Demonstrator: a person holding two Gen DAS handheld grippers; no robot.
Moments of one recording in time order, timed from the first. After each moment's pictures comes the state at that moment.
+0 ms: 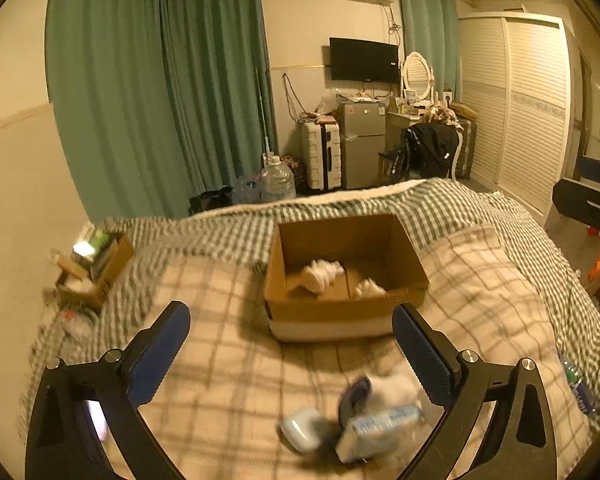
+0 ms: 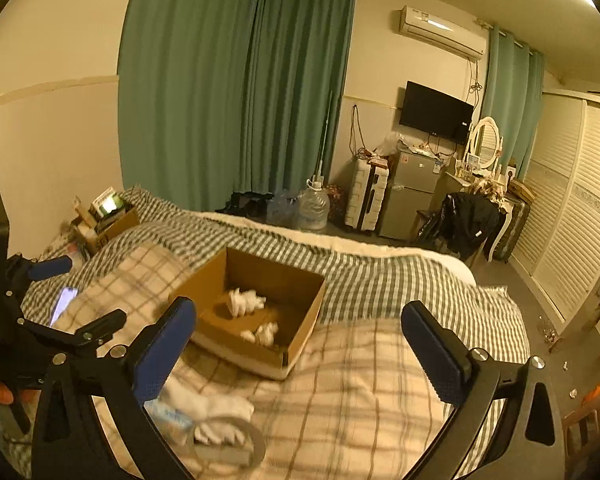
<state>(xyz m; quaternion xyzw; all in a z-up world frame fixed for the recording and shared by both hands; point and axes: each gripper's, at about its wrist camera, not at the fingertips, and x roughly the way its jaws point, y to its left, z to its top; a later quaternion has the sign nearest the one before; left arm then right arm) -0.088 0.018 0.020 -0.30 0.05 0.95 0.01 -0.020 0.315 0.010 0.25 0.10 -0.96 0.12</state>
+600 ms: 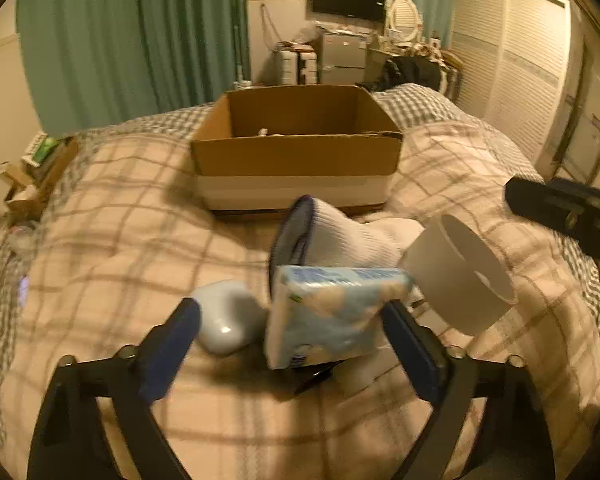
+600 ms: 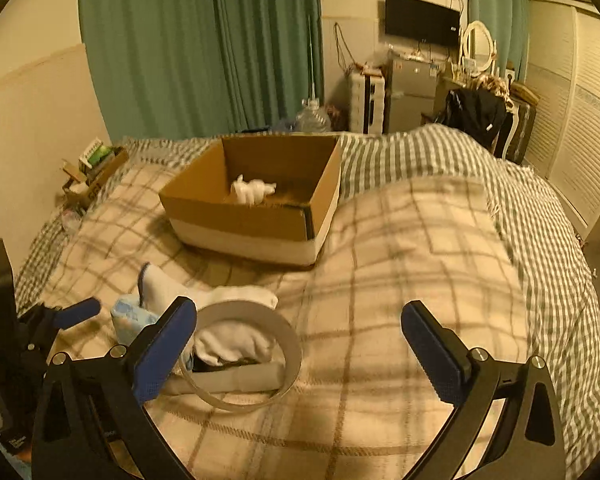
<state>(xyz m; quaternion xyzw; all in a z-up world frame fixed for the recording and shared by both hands) -0.073 0.053 -0.109 -0.41 0.03 0.91 0.06 -0.024 0.324 -0.131 0.38 0.02 -0.92 0.11</state>
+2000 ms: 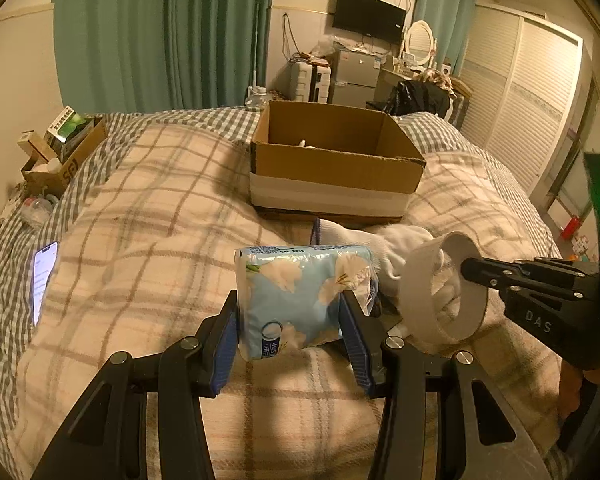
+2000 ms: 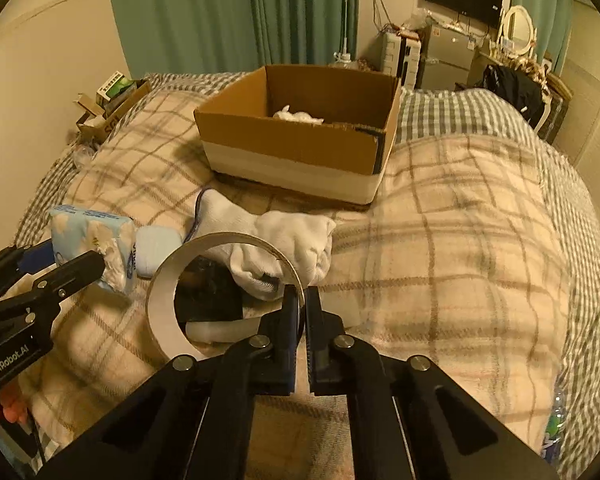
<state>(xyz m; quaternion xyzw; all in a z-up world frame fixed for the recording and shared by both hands) -0.038 -0.011 -0.082 -0.40 -0.03 0.92 0.05 -0.017 0.275 -0.170 0.44 0.06 -0.88 0.15</state>
